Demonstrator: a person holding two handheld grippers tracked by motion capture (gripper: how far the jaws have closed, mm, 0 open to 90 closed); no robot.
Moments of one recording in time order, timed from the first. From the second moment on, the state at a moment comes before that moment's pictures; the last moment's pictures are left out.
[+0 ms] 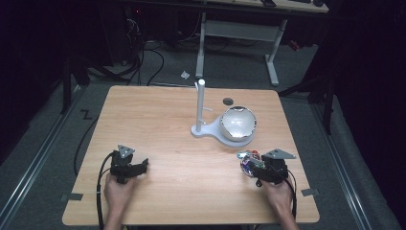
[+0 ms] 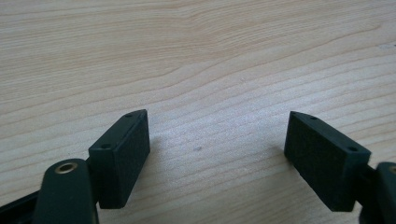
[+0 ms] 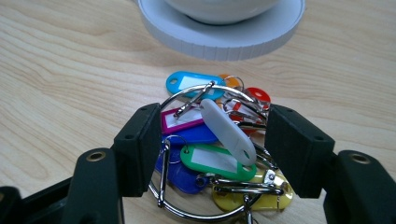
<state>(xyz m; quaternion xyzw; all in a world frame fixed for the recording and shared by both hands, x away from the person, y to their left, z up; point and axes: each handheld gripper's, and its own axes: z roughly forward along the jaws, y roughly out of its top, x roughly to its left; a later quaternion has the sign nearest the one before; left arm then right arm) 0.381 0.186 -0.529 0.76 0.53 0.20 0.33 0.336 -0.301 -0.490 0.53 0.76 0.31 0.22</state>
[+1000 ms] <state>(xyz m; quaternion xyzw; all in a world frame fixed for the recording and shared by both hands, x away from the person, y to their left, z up) 0.381 0.186 -0.529 0.76 0.53 0.20 0.33 0.347 -0.289 -0.510 0.49 0.80 0.30 0.20</state>
